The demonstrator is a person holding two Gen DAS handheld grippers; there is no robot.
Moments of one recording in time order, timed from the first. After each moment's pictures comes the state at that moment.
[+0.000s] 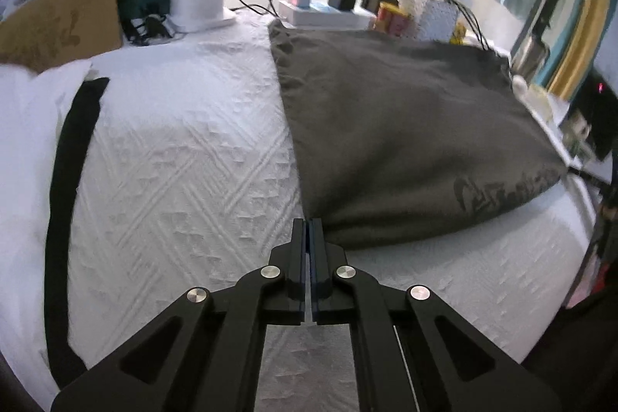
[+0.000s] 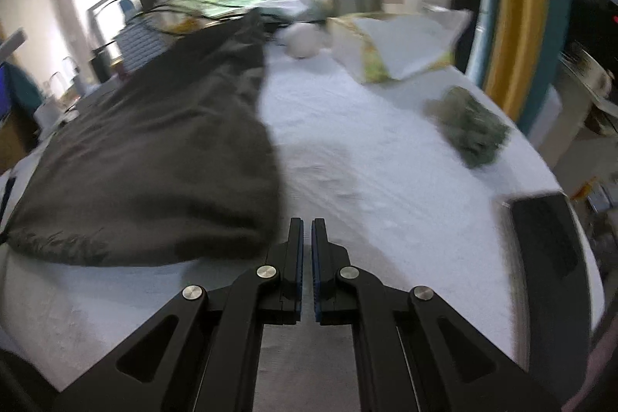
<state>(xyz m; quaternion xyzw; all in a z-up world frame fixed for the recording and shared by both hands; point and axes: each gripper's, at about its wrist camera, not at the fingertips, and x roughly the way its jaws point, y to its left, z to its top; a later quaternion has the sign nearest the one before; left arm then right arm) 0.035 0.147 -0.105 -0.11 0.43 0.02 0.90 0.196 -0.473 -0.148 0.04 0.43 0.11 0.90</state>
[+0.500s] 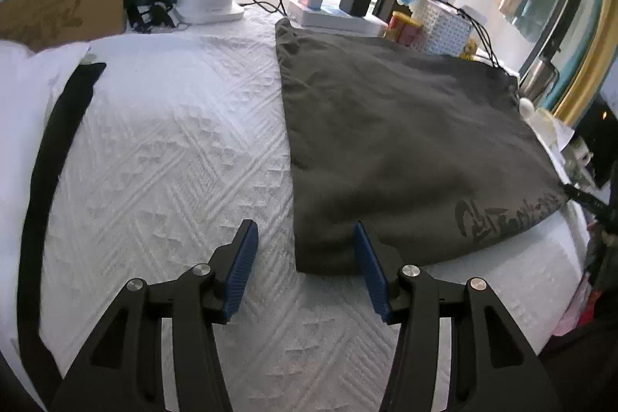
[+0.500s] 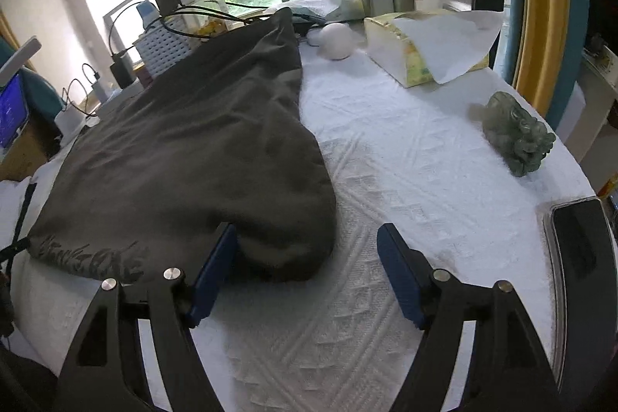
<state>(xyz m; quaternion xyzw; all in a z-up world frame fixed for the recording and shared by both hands) 0.053 0.136 -0.116 -0.13 0.43 0.03 0.89 0.205 -0.442 -0.149 0.06 0.43 0.16 0.89</state>
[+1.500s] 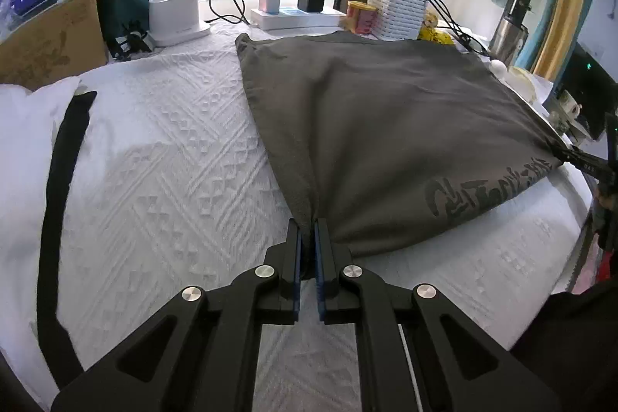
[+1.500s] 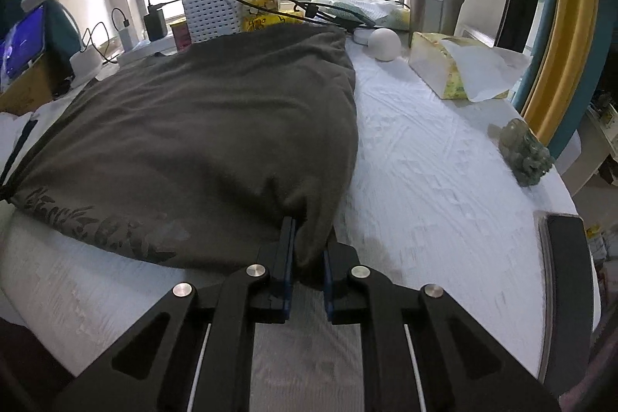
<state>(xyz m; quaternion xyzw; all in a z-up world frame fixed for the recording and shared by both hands) 0.015 0.106 -0.102 -0.06 0.42 -0.01 0.90 0.161 -0.402 -0.138 -0.04 0.42 0.18 0.89</state>
